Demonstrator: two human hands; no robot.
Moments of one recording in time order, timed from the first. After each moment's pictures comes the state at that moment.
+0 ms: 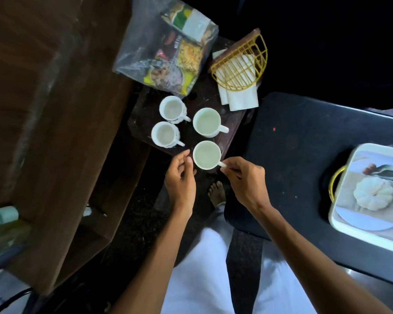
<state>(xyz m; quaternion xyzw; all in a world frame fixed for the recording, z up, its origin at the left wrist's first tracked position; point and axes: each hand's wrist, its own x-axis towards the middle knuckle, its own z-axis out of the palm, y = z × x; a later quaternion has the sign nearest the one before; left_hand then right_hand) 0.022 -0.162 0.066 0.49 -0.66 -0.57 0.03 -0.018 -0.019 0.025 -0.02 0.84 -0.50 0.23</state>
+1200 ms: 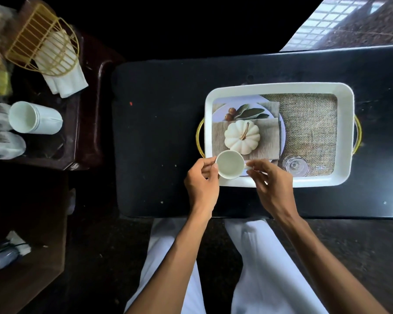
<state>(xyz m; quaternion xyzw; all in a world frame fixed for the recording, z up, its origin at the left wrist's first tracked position) 0.038 0.204 -0.005 0.39 -0.71 -0.56 -0.17 0.051 0.366 -0.017 0.14 0.87 -0.46 0.13</state>
